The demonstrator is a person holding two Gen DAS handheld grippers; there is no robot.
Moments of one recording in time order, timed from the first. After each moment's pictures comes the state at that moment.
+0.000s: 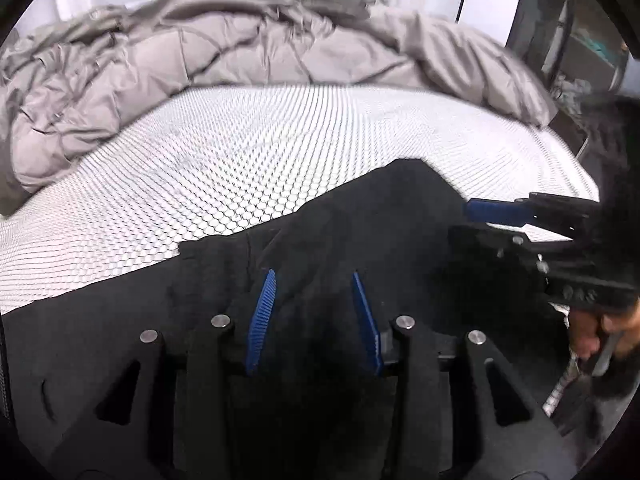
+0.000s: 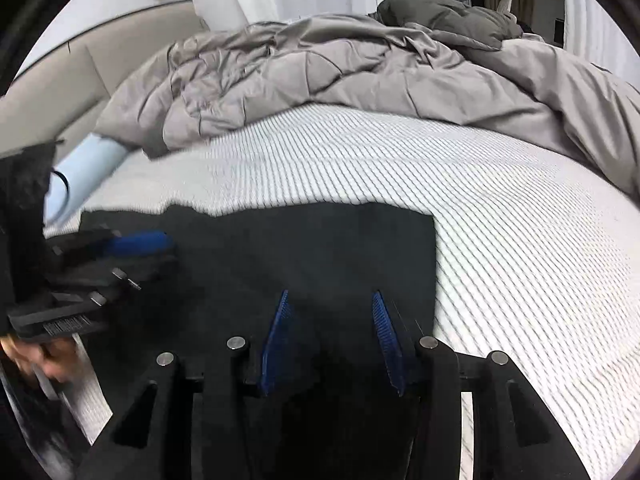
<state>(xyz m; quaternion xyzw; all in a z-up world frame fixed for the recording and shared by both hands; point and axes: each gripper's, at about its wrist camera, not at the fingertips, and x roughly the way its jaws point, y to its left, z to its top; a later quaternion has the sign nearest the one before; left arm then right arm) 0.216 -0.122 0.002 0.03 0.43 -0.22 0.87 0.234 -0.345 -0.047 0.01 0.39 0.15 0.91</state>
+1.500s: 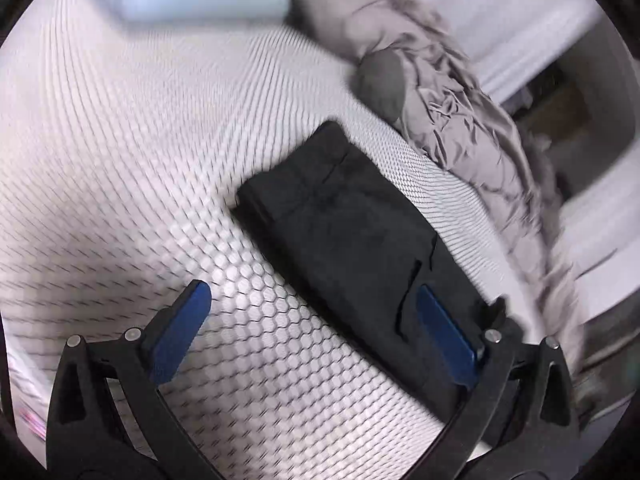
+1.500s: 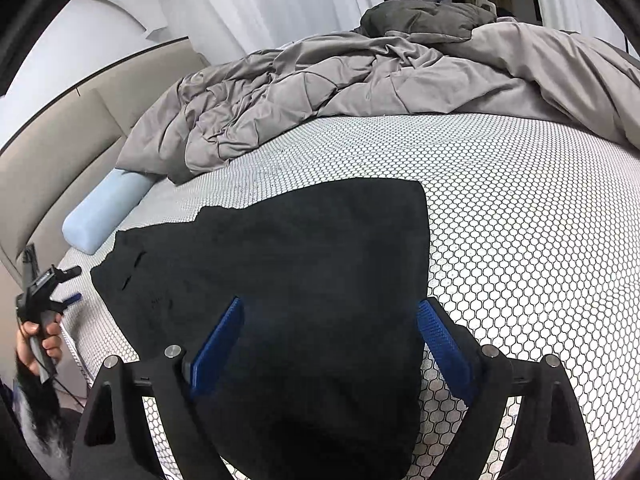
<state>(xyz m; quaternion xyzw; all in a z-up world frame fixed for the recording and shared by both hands) 0.039 0.258 -0.037 -0.41 0.38 0.07 0.83 0.176 -0.372 -0.045 0.09 0.35 0.16 0.92</state>
